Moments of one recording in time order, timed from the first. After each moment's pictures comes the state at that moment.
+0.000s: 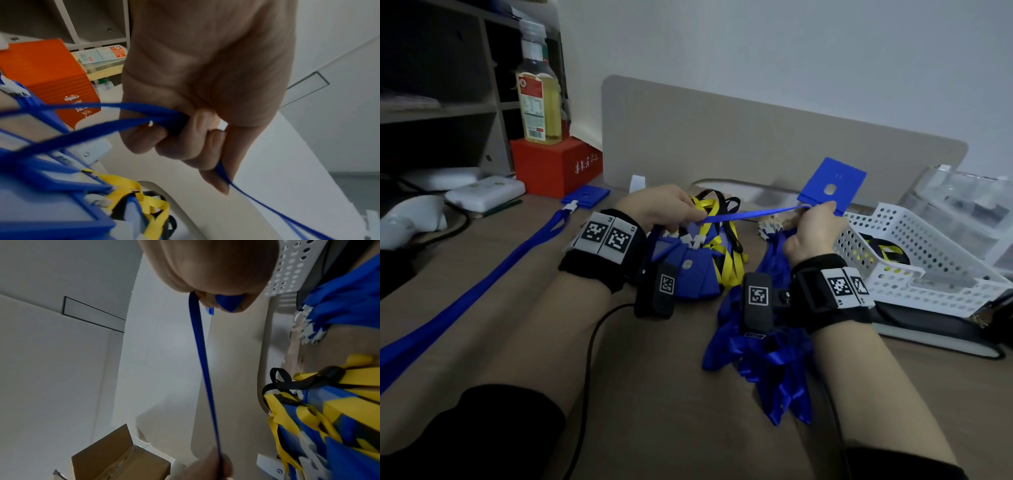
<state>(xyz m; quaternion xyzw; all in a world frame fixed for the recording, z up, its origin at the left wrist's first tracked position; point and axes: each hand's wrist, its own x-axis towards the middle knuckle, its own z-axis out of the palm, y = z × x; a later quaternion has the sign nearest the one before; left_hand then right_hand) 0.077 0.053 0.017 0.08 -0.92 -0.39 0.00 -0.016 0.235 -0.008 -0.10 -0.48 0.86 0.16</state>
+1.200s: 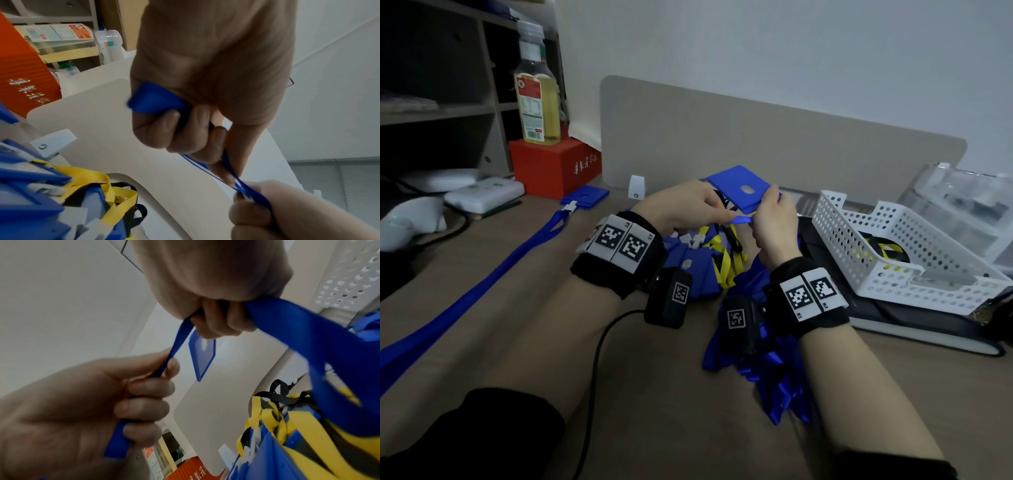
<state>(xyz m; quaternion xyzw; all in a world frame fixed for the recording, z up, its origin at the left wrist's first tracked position) 0.075 0.076 0.018 0.00 -0.92 -0.39 0.03 -0.004 0.203 -0.024 0.07 -0.75 0.65 0.12</state>
